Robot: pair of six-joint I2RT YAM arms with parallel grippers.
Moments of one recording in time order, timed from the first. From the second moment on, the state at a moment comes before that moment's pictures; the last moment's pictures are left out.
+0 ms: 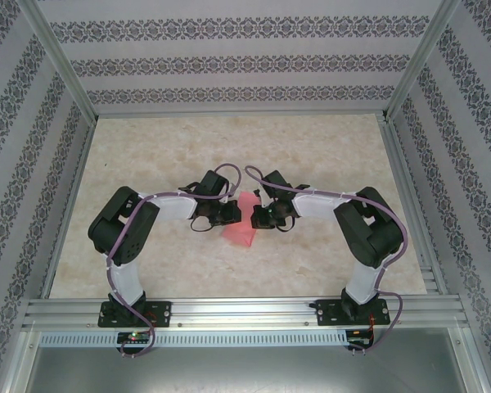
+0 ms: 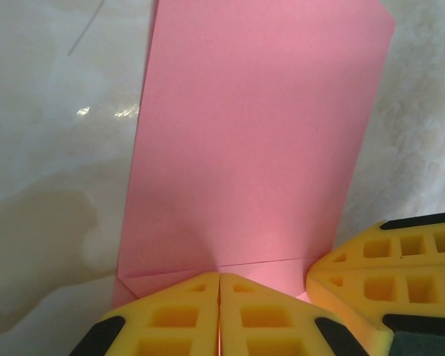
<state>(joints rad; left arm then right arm) -0.58 1.86 0.98 -0.16 0.45 -0.67 0.60 1.79 0.97 -0.36 -0.38 0.45</state>
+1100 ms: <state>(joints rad) -0.58 1.86 0.96 -0.14 0.45 -0.73 0.75 1.74 0.94 -0.33 -0.34 0.61</state>
